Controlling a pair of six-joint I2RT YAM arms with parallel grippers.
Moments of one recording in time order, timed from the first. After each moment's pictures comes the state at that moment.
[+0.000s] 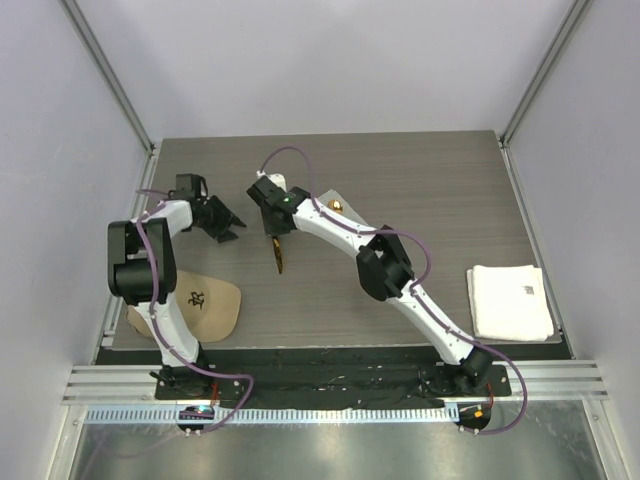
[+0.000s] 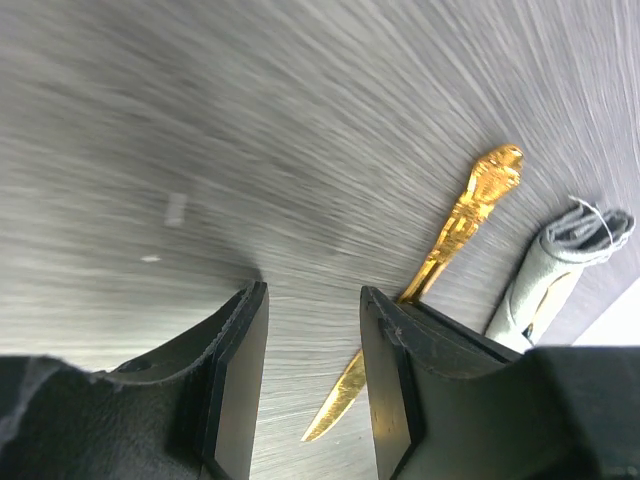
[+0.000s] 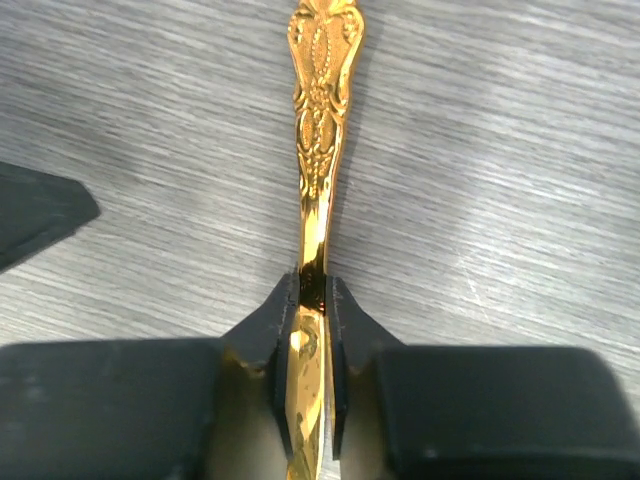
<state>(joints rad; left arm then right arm) 0.06 1.90 1.17 -0.35 0.35 -0.78 0.88 2.66 2.48 -0.82 0.22 0.55</state>
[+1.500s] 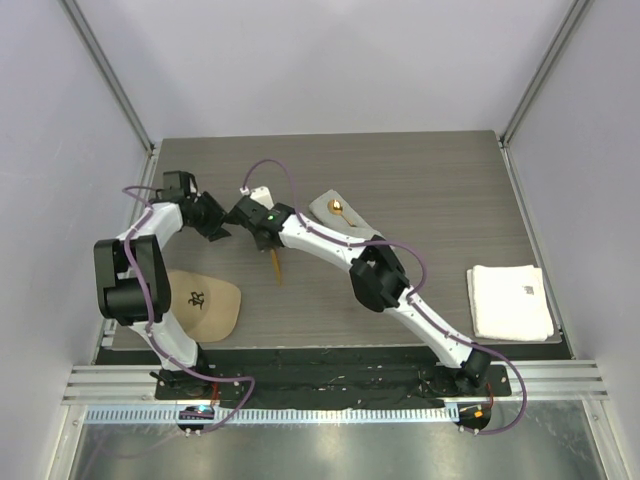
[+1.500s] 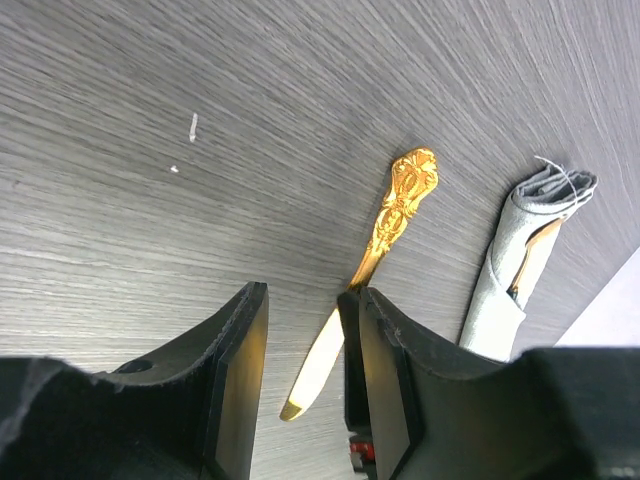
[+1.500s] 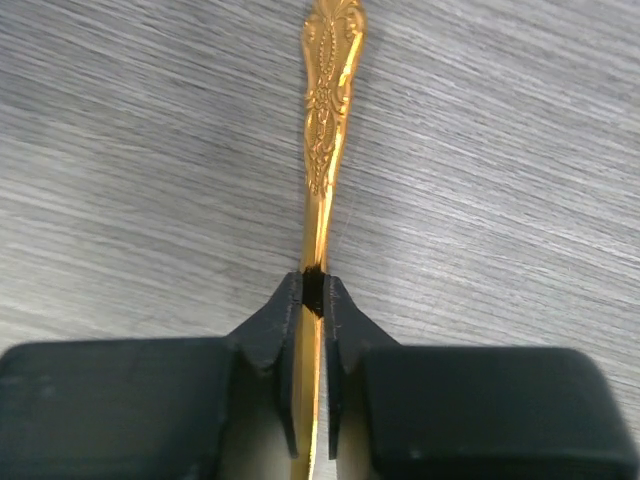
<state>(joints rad) 0.10 1.74 1.14 -0.44 0.35 -0.73 0.99 2.62 2.43 -0.85 0.39 0.52</state>
